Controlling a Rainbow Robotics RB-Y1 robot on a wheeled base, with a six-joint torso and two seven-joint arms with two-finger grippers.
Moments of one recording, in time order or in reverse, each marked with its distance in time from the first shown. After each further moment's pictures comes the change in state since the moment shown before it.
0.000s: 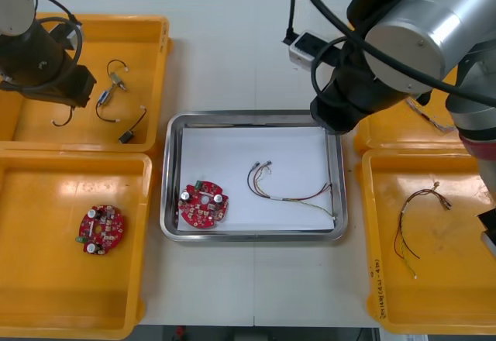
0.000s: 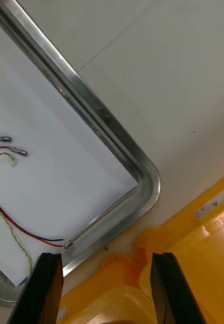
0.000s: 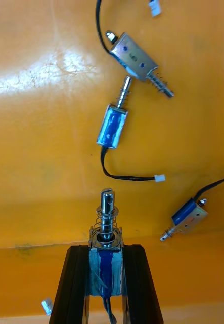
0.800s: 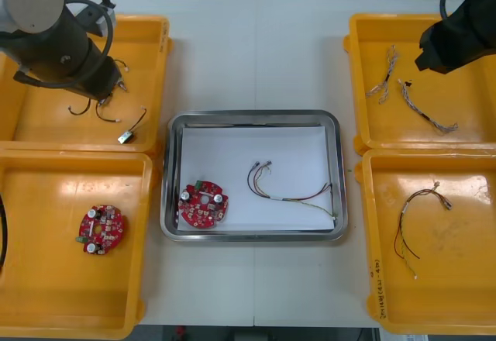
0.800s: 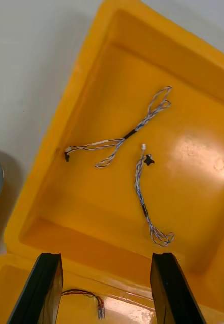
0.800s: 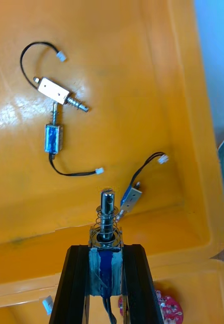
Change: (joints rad) right arm -0.001 -0.168 -0.359 0.169 0.000 0.000 -0.010; left arm 0.000 -0.103 0.001 -0.311 -0.107 0.180 0.001
